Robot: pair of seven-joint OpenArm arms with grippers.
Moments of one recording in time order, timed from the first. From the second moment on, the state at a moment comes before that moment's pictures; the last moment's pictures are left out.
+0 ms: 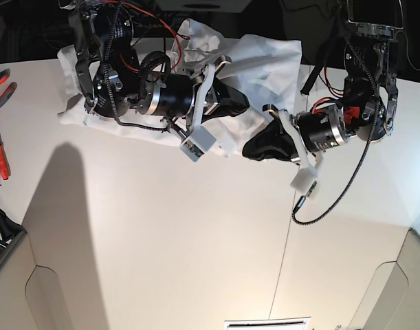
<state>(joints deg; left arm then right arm) 7.0 -12.8 -4.5 94.6 -48.6 -38.7 55.8 -9.3 1.0 -15.7 101.3 39.6 31.9 -66.2</state>
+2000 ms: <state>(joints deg) -5.6 -13.7 4.0 66.7 -43.1 -38.7 50.6 -15.9 1.1 -16.3 101.3 15.9 19.7 -60.3</state>
